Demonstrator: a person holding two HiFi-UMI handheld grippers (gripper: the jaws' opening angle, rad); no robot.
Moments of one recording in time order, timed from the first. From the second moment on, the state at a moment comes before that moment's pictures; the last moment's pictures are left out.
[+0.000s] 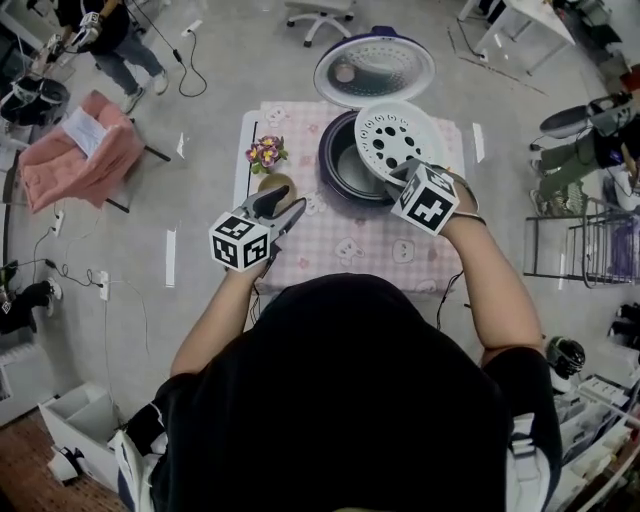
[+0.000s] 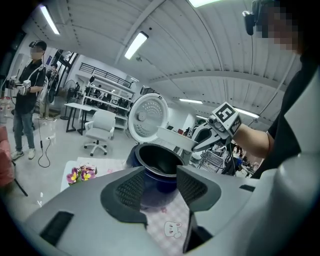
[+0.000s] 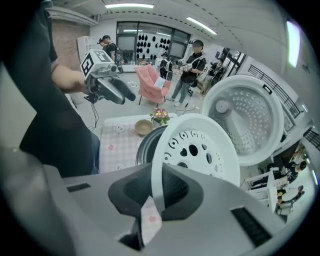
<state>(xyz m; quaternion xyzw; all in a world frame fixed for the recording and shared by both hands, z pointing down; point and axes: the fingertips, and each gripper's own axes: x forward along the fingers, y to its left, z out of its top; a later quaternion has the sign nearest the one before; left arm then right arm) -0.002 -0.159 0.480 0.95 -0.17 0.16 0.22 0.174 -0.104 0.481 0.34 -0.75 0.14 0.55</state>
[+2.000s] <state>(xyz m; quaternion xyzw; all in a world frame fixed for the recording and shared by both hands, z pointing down) 0.135 -0.105 0.508 0.95 -0.04 0.23 0.19 0.320 0.061 0.658 0.43 -0.67 0.35 0.49</state>
